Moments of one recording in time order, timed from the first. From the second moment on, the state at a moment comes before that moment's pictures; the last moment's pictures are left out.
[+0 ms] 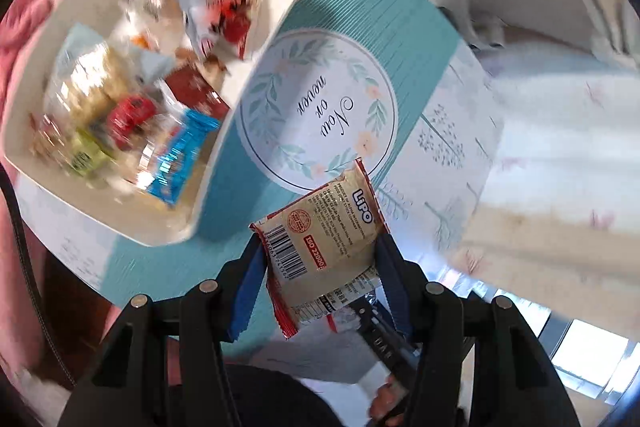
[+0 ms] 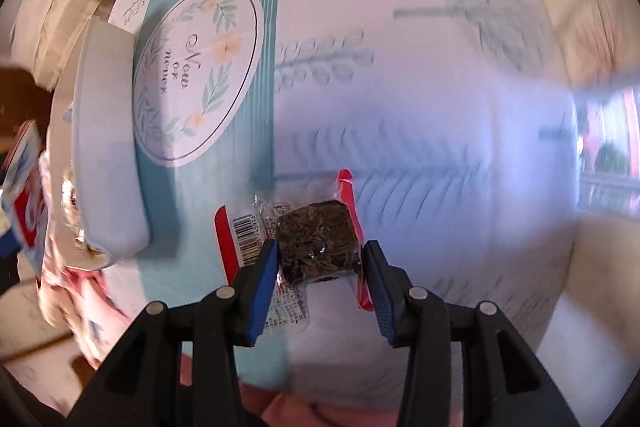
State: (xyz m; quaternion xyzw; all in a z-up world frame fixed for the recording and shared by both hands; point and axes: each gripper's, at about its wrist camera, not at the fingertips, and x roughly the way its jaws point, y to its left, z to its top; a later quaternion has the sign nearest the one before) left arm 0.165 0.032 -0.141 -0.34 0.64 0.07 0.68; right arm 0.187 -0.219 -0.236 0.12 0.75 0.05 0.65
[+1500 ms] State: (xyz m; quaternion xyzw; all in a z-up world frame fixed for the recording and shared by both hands) left arm 0.064 0.259 -0.095 -0.14 0.49 -0.07 0.86; right arm 0.130 0.021 -0.136 0.21 0.52 0.11 0.82
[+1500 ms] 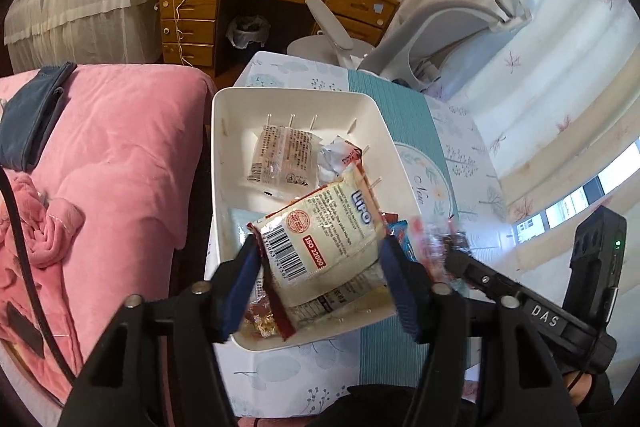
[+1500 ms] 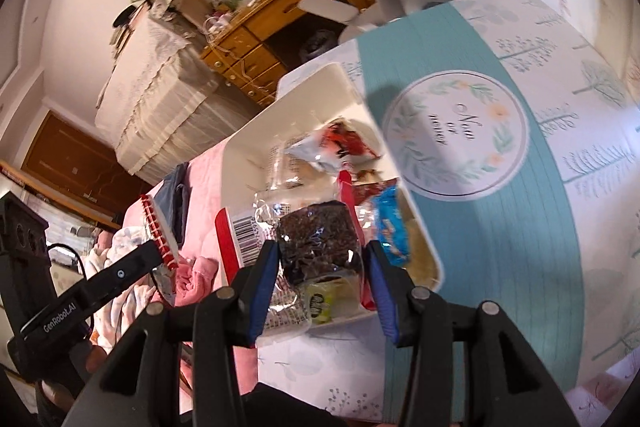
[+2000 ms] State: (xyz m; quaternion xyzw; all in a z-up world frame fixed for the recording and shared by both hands) left arm 0.055 0.237 -0.095 -0.12 0.48 -0.05 0.87; right arm 0.104 0.014 -0.122 0.19 0.51 0.09 0.84
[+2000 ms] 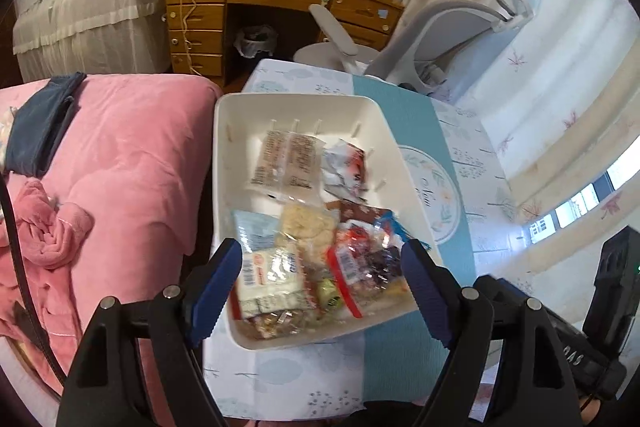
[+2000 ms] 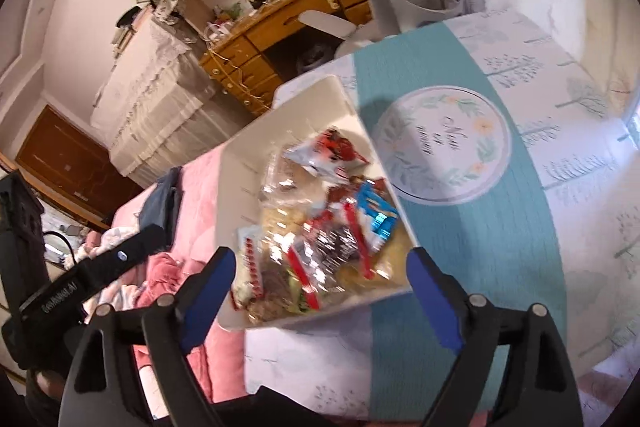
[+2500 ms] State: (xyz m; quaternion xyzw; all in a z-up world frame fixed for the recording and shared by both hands) left arm 0.026 0.172 -0.081 -0.08 0.45 -0.07 0.89; right arm 0.078 -0.041 -0.131 0.16 0.53 0.05 0.83
